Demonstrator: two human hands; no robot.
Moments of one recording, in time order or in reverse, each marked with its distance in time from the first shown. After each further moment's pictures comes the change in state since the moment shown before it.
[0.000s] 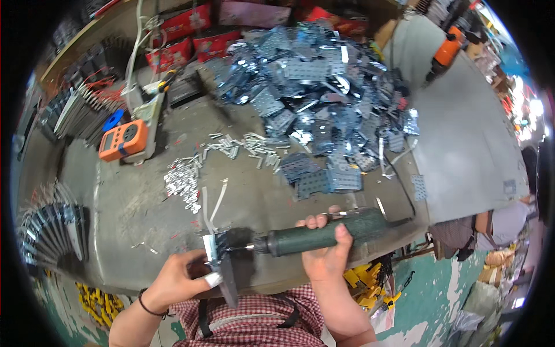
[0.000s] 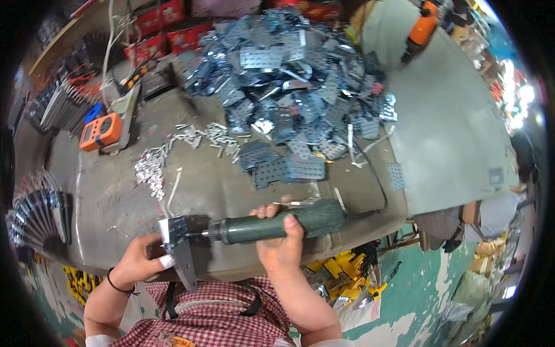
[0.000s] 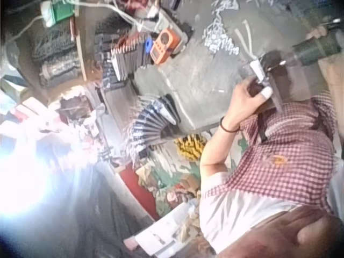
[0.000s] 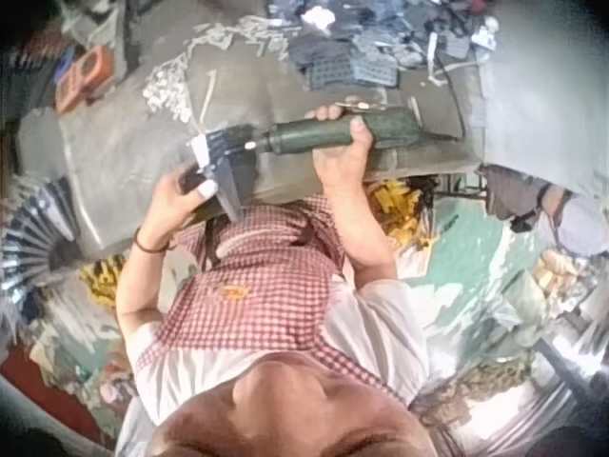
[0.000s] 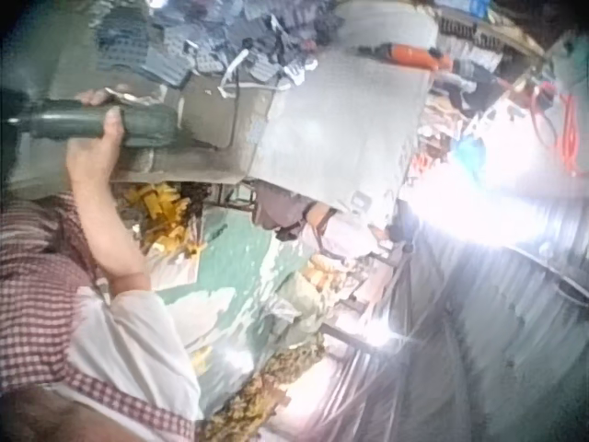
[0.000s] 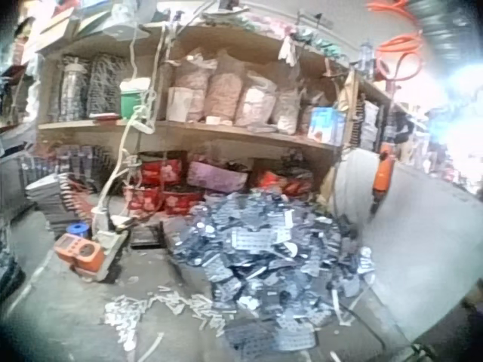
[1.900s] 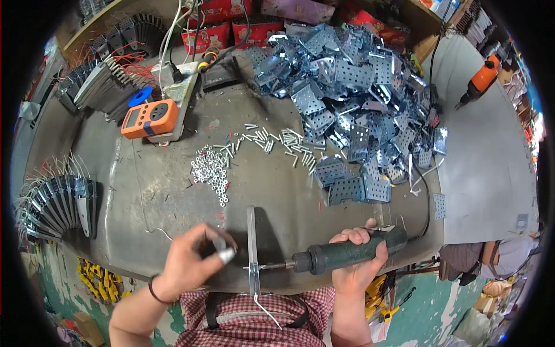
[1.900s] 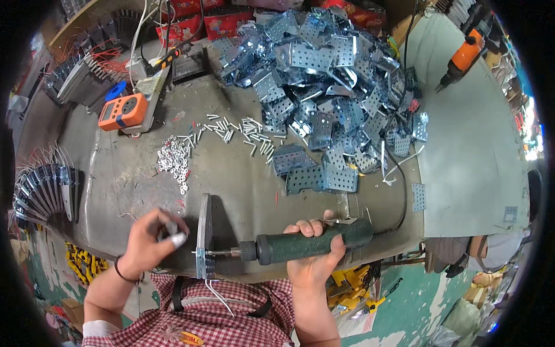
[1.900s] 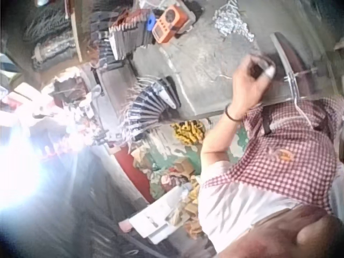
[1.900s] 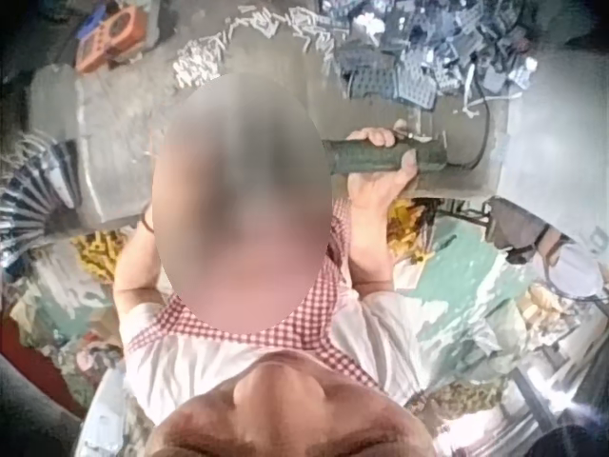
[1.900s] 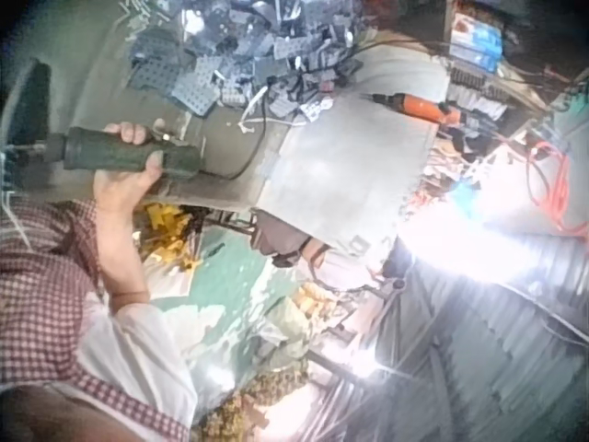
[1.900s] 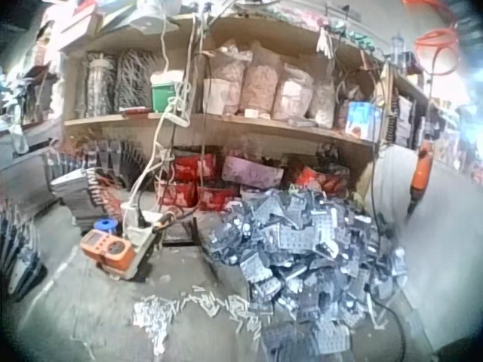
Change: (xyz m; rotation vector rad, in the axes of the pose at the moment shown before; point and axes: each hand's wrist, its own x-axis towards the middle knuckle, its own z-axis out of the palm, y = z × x) left_hand 0.013 0.006 0.000 -0.054 0.162 0.311; right_hand -0.004 -0.015 -0.006 0.259 0.001 0.072
